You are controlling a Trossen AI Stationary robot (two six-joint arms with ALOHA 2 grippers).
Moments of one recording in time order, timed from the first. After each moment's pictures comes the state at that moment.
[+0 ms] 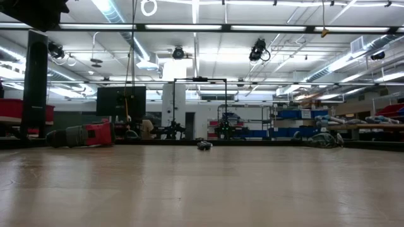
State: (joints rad) left arm -0.28 1.28 0.50 1.46 -0.05 0.15; right arm 0.15 1.54 1.39 0.23 0.07 -0.17
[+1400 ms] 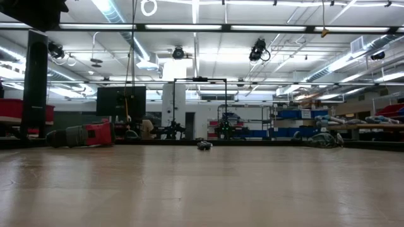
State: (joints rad) left arm -0.28 1.28 0.50 1.48 -0.07 0.15; right arm 0.17 1.54 1.39 0.18 0.20 -0.18
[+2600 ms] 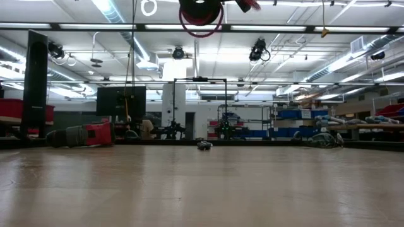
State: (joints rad) left arm -0.39 1.24 1.17 -0.35 -0.59 0.00; right arm 0.15 1.50 1.39 -0.45 0.17 0.02
